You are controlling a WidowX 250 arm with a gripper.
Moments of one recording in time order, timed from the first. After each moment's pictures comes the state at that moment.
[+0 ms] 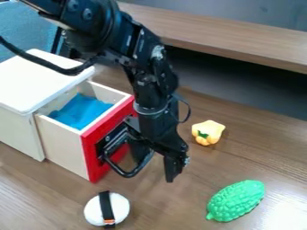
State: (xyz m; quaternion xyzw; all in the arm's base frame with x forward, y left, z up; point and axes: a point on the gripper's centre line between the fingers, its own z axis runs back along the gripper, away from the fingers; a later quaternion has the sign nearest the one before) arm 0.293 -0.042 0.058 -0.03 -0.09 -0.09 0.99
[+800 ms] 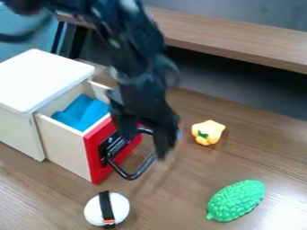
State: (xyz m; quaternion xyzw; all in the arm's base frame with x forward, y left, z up) arm 0.272 -0.024 0.125 -0.01 -0.16 -0.04 0.99
